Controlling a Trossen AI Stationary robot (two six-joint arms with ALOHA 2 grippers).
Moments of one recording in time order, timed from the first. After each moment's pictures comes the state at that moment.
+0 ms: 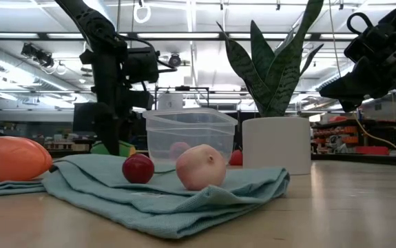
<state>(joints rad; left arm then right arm) 0.34 1.62 0.86 -0.54 -0.01 0.41 -0.06 0.24 0.04 -0.05 -0.01 0.22</state>
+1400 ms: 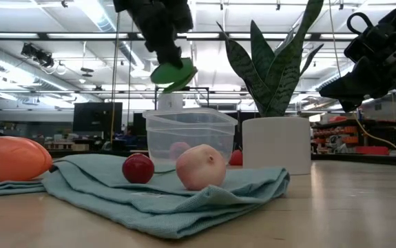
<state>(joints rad) 0.27 1.62 1.41 -0.75 0.25 0.26 -0.06 0.24 0.04 -0.05 -0.01 0.22</state>
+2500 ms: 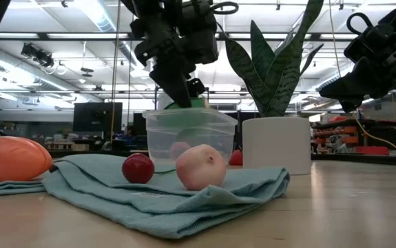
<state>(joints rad) 0.10 1.86 1.38 -0.63 0.29 0.30 -0.06 0.24 0.04 -0.05 -0.01 0.22</state>
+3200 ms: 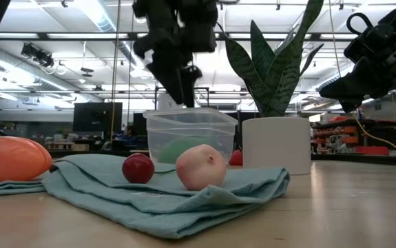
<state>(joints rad) 0.10 1.86 1.53 -0.88 0.08 0.39 -0.06 0.25 0.04 -0.05 -0.01 0.22</state>
